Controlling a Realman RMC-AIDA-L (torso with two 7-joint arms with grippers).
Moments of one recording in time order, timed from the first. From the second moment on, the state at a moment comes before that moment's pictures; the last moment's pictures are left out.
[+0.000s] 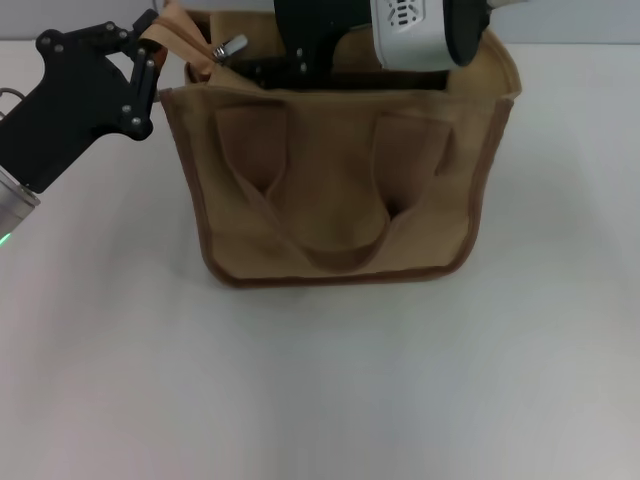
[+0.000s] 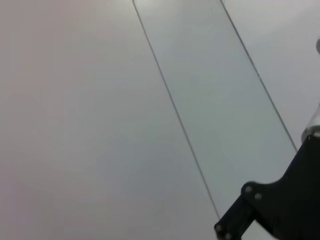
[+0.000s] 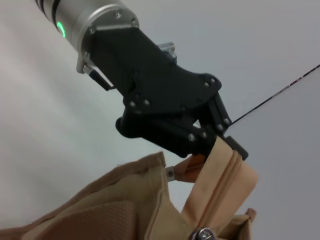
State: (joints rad) left arm -0.48 -2.07 0.61 0.28 1.33 1.60 -0.35; right arm 0.91 2.09 -1.41 -1.05 -2.01 -1.03 1.22
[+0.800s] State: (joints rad) left arm -0.48 -2.07 0.61 0.28 1.33 1.61 -0.37; right arm 0.87 2.09 -1.44 -1.08 -2.00 -1.01 1.22
